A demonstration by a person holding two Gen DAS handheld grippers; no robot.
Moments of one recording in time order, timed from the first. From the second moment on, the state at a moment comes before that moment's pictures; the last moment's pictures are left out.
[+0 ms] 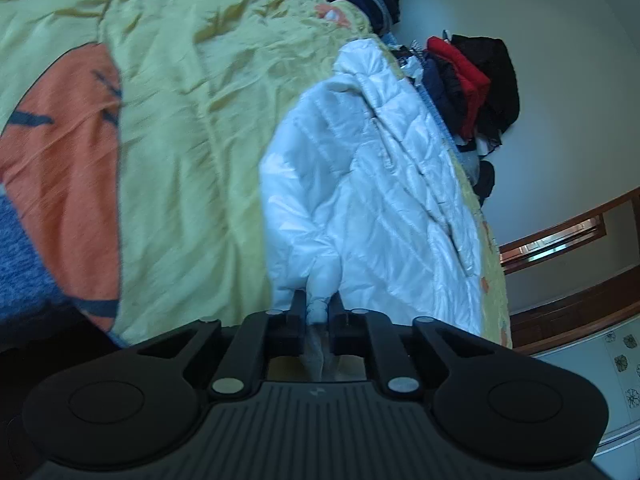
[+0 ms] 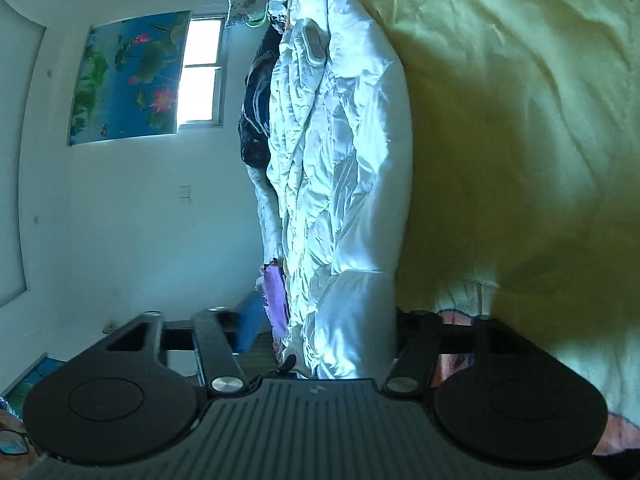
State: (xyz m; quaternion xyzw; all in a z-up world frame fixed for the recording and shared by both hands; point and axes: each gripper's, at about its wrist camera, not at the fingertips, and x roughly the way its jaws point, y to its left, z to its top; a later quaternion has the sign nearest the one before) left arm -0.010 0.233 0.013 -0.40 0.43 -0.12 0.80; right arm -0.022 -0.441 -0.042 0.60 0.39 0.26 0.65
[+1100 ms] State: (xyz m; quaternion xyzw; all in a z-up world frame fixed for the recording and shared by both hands) left arm 0.063 0.221 0.102 -0.39 0.30 -0.13 0.86; right arm 0.070 -0.423 0.036 0.51 0.29 0.32 0.74
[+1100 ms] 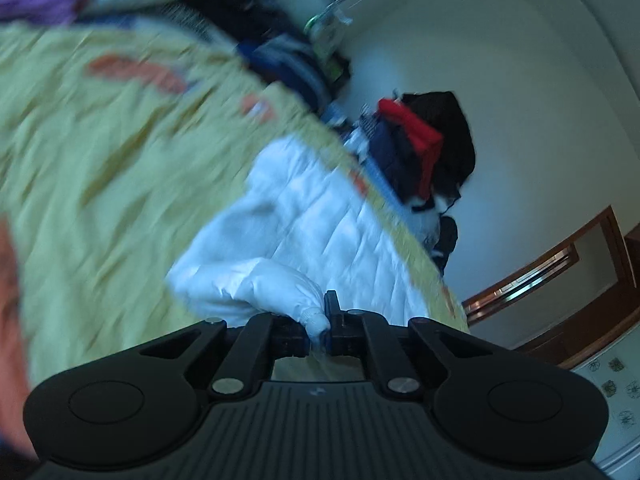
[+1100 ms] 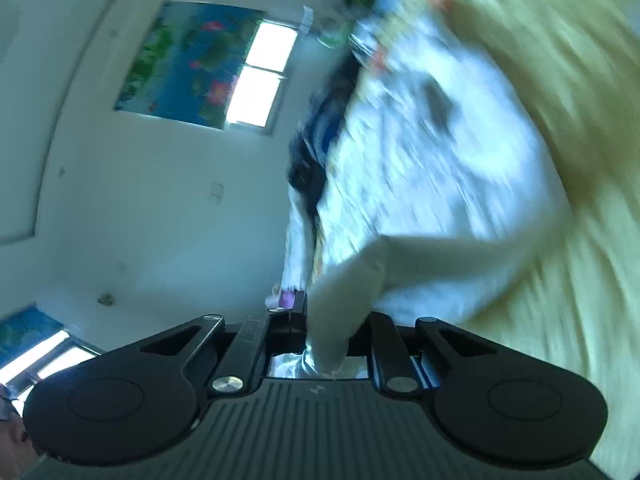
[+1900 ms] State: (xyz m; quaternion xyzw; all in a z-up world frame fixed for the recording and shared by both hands) left arm 0.415 0.123 0.076 -0.27 0.33 0.00 0.91; right arm 0.412 -0.439 0.026 0.43 0.32 0.18 0.82
